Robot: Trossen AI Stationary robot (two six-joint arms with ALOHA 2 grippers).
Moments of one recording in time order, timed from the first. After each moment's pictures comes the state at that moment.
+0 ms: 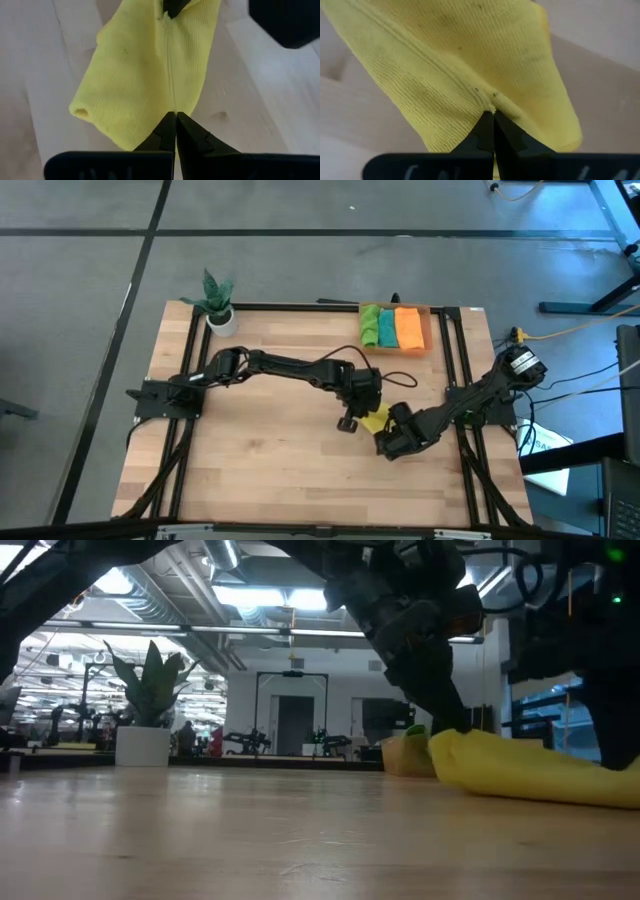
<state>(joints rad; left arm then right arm) 0.01 2.34 2.00 -0.65 0.25 0.27 0.53 1.62 0.91 -0.89 0.15 1.73</state>
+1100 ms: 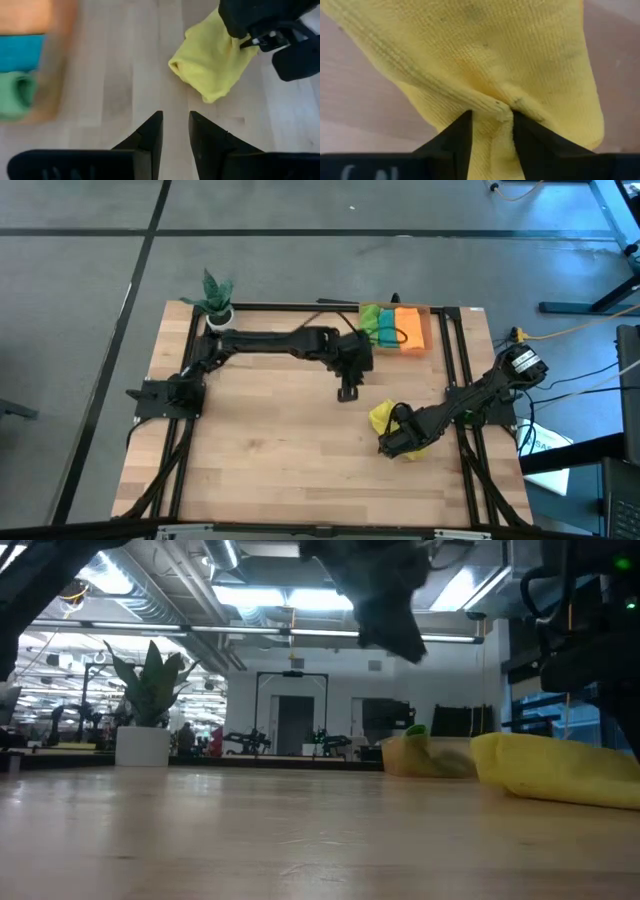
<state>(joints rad) 0.11 2.14 2.00 -0.78 0.13 0.05 0.51 1.61 0.88 -0.89 -0.01 1.75</state>
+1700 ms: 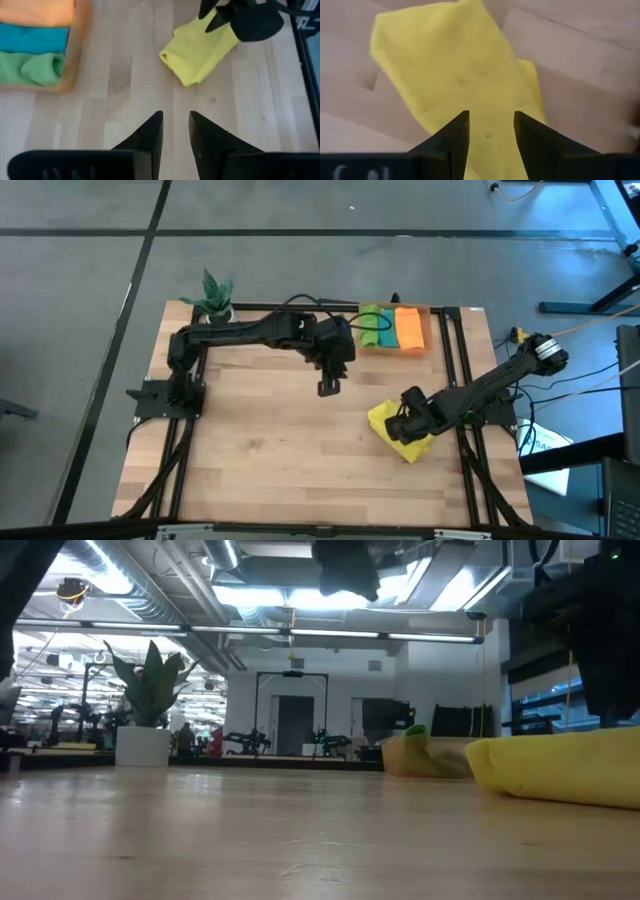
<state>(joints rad) 0.11 1.93 2.00 -0.99 0.13 0.00 0.49 1.36 0.88 -1.03 0.17 1.72</state>
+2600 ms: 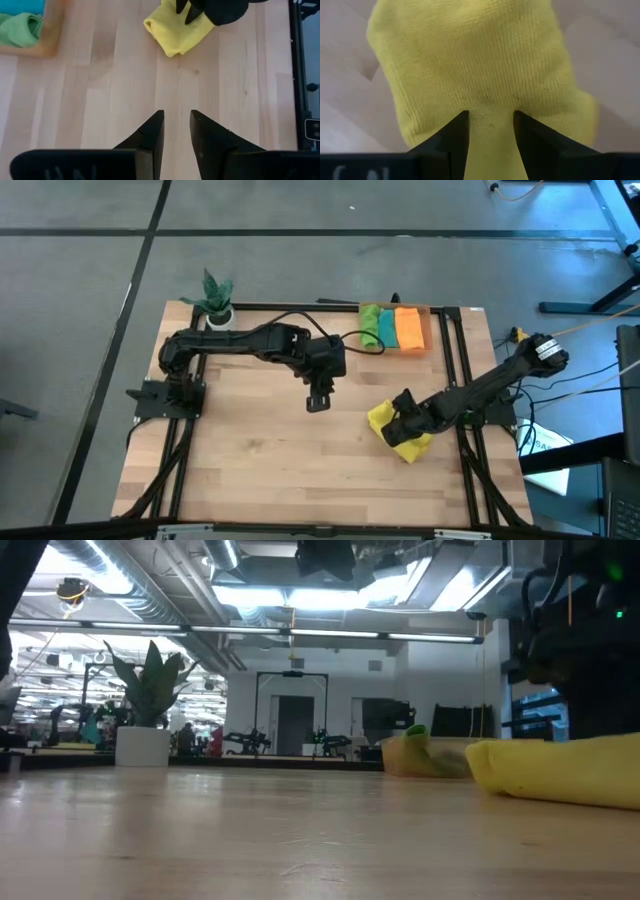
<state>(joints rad) 0.00 1.89 2.00 -1.13 0.06 -0.13 0.45 1.35 0.64 -0.61 0.20 1.44</state>
